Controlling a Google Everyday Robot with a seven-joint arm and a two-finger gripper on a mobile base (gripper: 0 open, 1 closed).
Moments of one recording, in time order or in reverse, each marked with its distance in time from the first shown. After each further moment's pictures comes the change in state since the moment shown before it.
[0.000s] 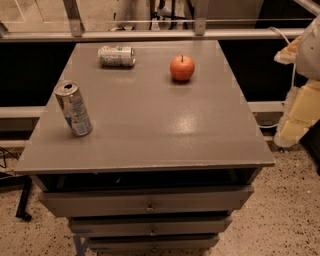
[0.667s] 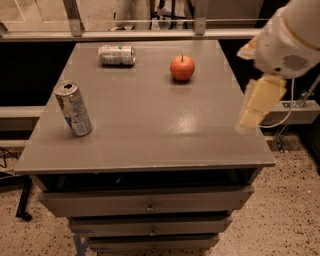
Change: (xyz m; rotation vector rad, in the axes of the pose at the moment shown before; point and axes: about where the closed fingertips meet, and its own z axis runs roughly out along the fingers) arm -0.051 -0.021 0.030 -0.004 -0.107 -0.058
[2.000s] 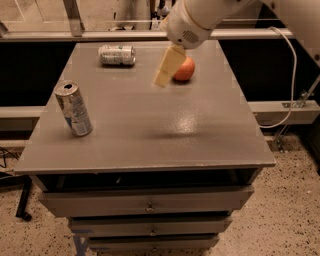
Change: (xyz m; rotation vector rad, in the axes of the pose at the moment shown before) arm -0.172 -0.093 0.084 0.020 -0.323 -0.130
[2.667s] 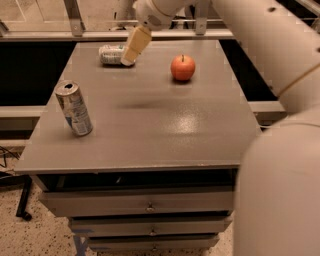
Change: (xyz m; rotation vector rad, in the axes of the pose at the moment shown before) arm -0.053 -0.095 0.068 0.095 -0.103 -0.014
